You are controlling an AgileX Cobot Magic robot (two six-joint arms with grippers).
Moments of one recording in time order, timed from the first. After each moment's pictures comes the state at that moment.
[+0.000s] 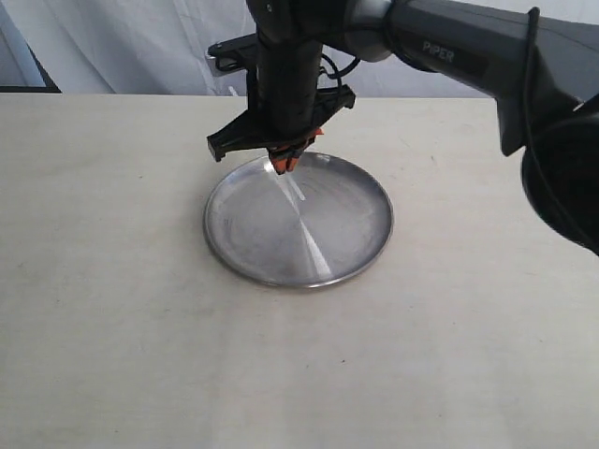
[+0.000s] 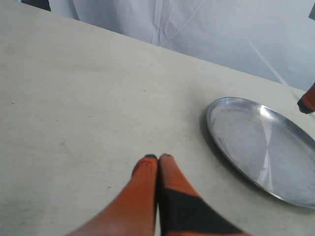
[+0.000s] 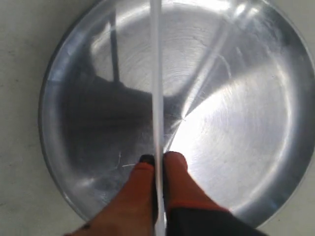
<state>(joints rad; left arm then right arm) -0.32 0.16 -0.02 0.47 0.28 -0.85 0.56 2.25 -2.05 -0.07 1.22 0.13</state>
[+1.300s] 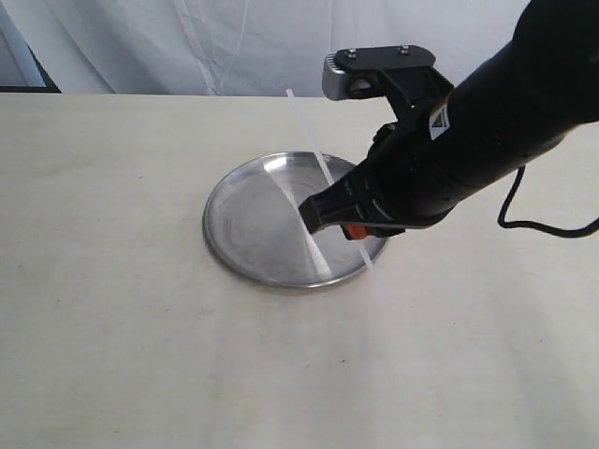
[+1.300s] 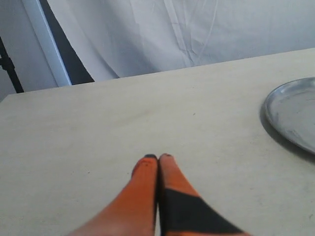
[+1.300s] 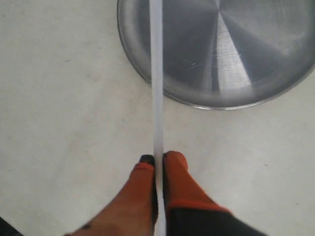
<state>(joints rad) -0.32 0.16 -0.02 0.95 0.30 -0.85 0.56 1.42 -1.05 0.18 0.79 0.06</state>
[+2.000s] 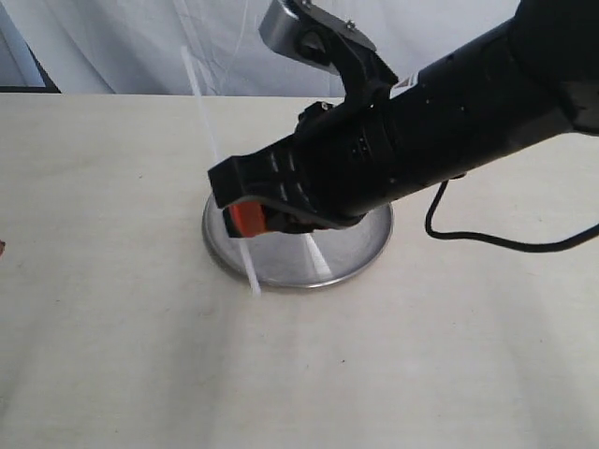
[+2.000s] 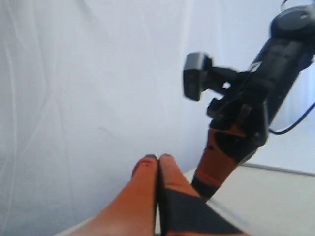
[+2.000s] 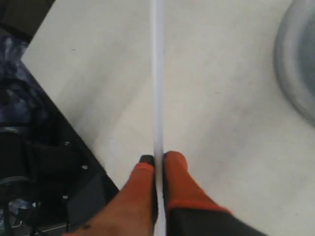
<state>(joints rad) -0.32 0.16 -0.02 0.91 -0.60 -0.87 0.60 1.41 -1.04 0.83 0.70 -0.37</state>
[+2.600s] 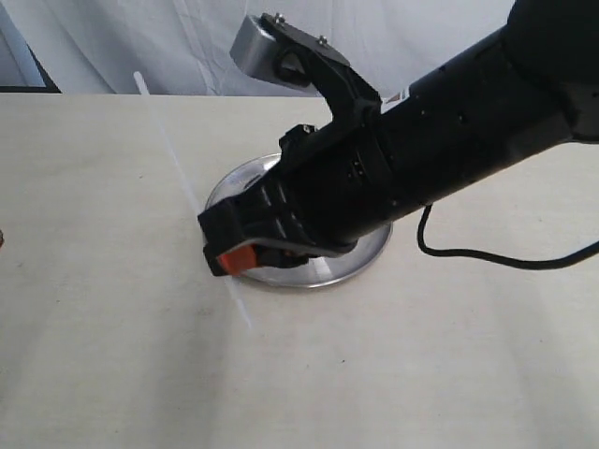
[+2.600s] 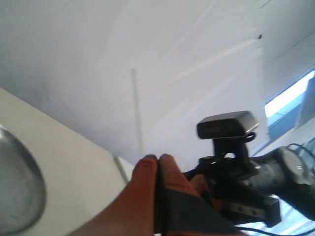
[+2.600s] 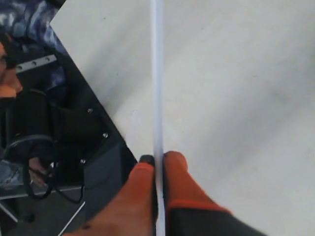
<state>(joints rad) -0.32 0.16 -0.03 0.94 -0.48 -1.94 0.63 1.41 -1.04 0.89 0.80 -0.50</state>
